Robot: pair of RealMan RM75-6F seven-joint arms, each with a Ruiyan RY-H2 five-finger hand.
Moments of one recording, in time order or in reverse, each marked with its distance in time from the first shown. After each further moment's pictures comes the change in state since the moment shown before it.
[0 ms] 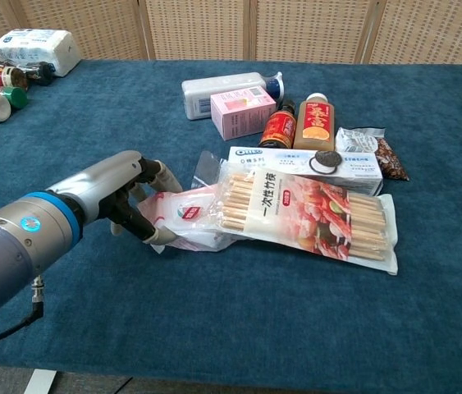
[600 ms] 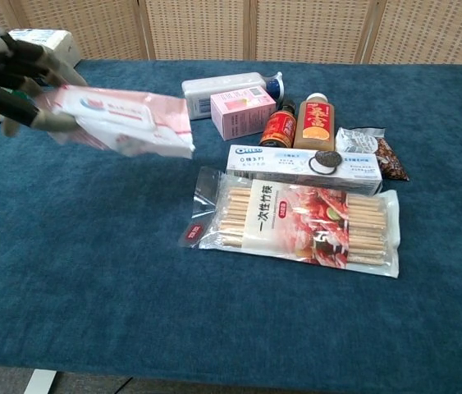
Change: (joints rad) left arm 0.115 0.426 -0.086 -0.298 0.112 0.003 -0.289; right arm 0.022 -0.023 0.013 -0.028 -0.005 -0.035 -0.059
